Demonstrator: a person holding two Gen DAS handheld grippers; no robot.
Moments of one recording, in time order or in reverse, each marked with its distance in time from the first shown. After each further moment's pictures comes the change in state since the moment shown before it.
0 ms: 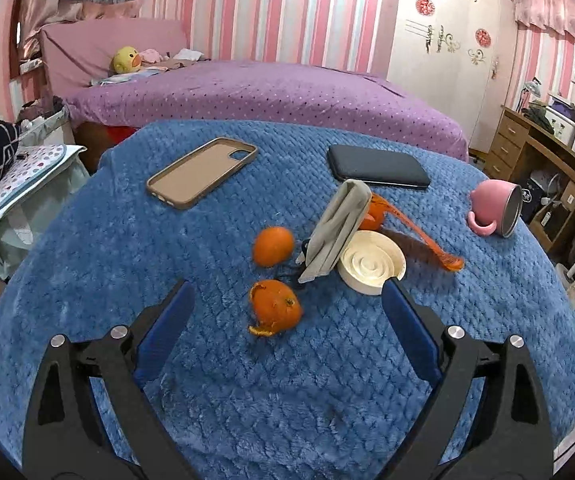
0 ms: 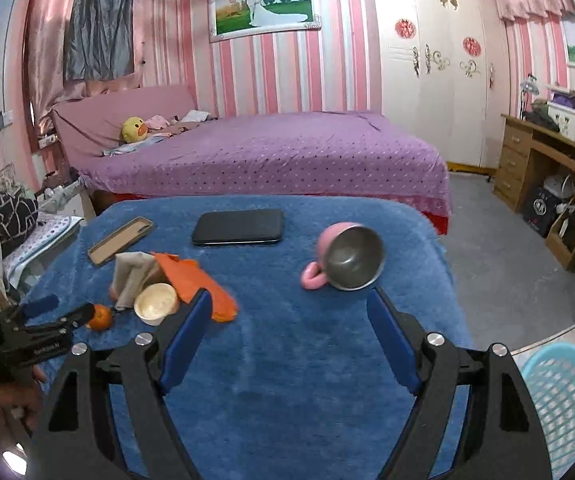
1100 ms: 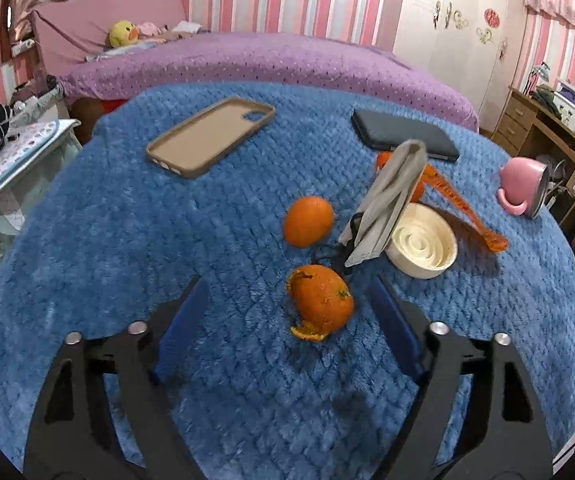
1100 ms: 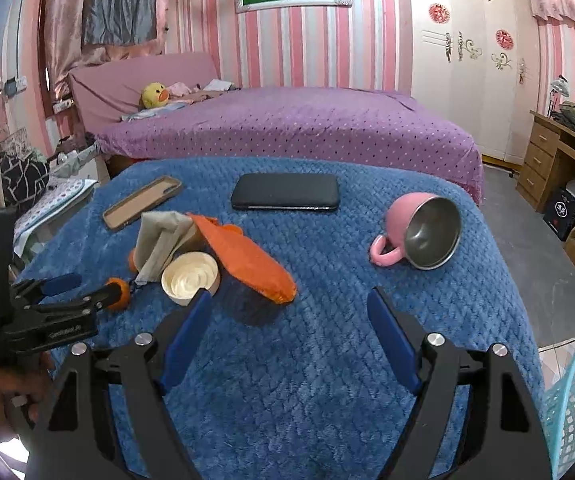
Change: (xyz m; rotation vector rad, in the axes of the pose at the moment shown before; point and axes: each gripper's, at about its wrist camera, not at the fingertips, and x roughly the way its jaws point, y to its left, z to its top) left arm 0.047 0.022 -0.006 -0.012 0.132 -0.003; right arm 0.050 0.060 -0.018 -0.090 0.106 0.039
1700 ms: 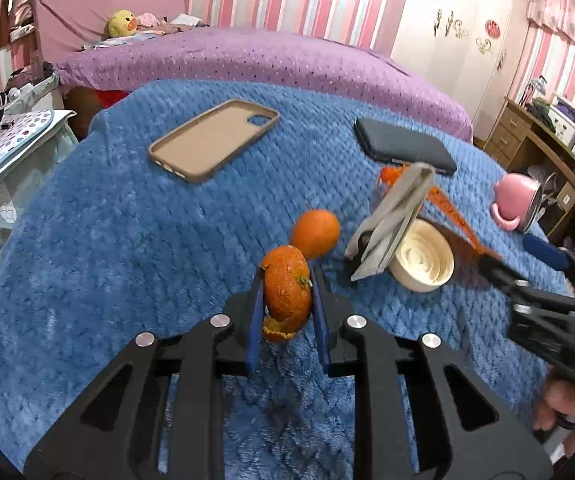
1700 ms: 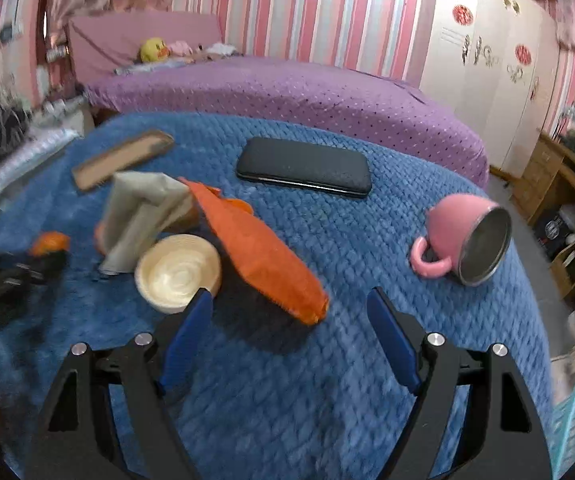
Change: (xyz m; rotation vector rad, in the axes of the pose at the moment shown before) left arm -0.009 0.015 0.009 -0.047 -0.014 -0.059; right arm 0.082 0.046 0.009 -0.148 0.106 -0.125
